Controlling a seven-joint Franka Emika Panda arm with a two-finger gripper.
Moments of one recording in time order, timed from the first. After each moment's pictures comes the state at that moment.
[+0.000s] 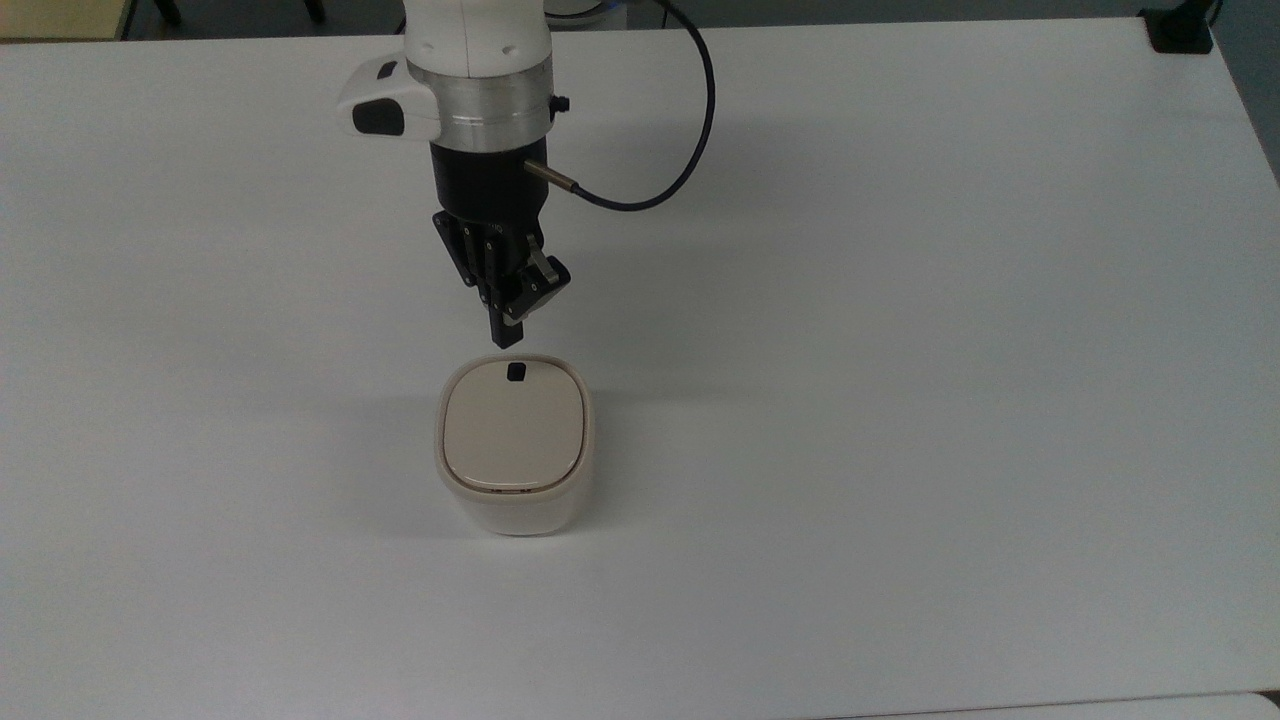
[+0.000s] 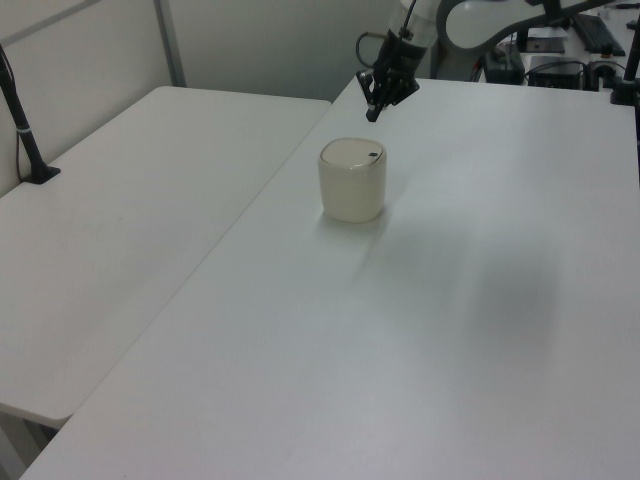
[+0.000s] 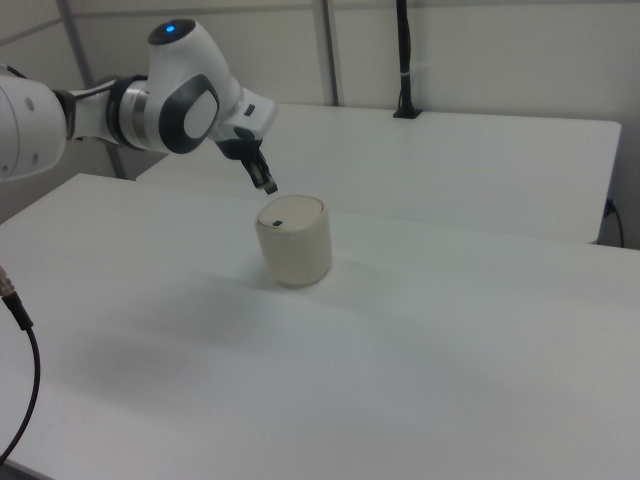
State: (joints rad) arm 0.12 0.28 -0.10 -1.63 0.01 2.35 0.80
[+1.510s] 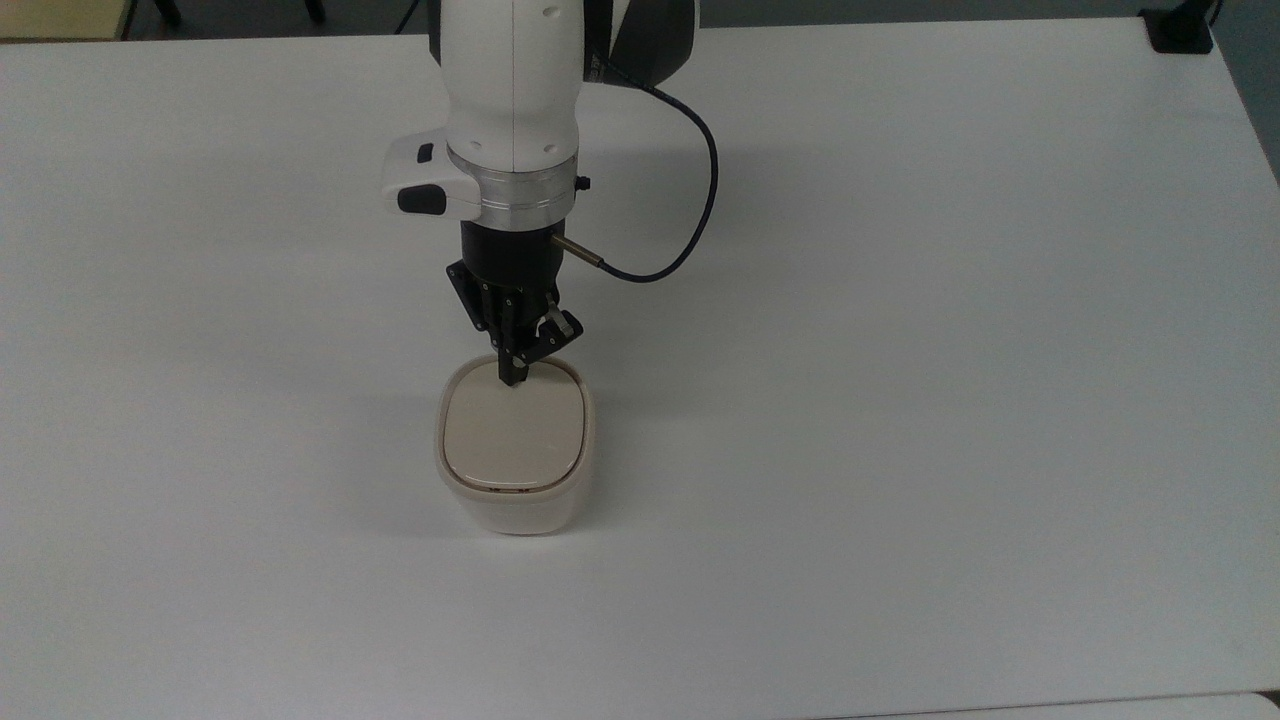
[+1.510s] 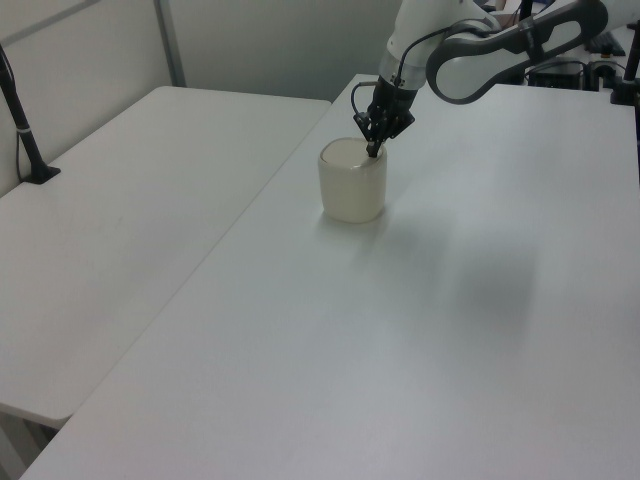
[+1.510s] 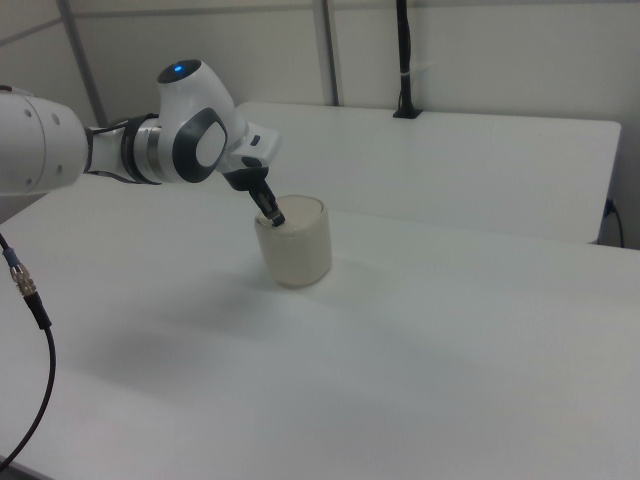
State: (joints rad) arm 0.14 0.36 -0.10 -1.67 -0.10 2.41 0.80
